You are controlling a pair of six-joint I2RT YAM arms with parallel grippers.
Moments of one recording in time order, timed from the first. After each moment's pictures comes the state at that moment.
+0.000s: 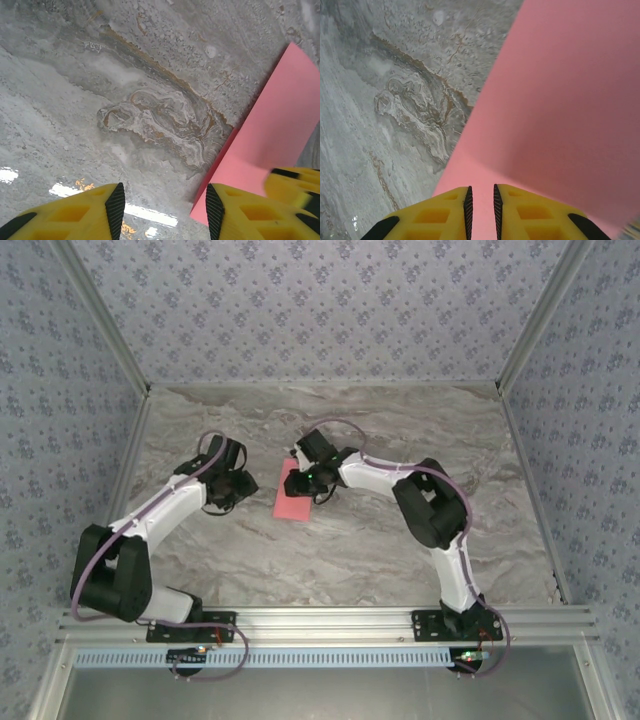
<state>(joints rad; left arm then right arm) -0.35 1.40 0.92 -0.63 0.00 -0.86 0.75 2.12 1.49 -0.36 -0.37 0.53</state>
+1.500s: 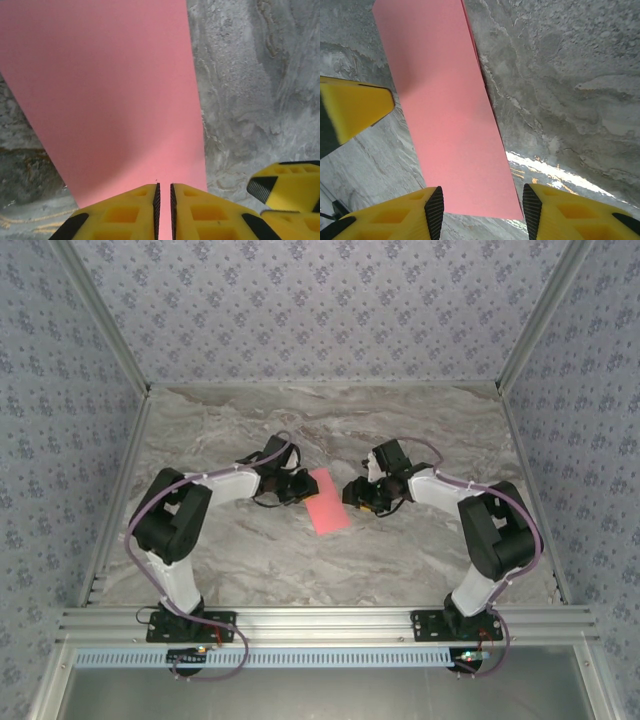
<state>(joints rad) -0.57 1.85 1.07 -0.21 0.45 -0.84 0.45 1.68 0.93 -0.33 -0.50 0.58</state>
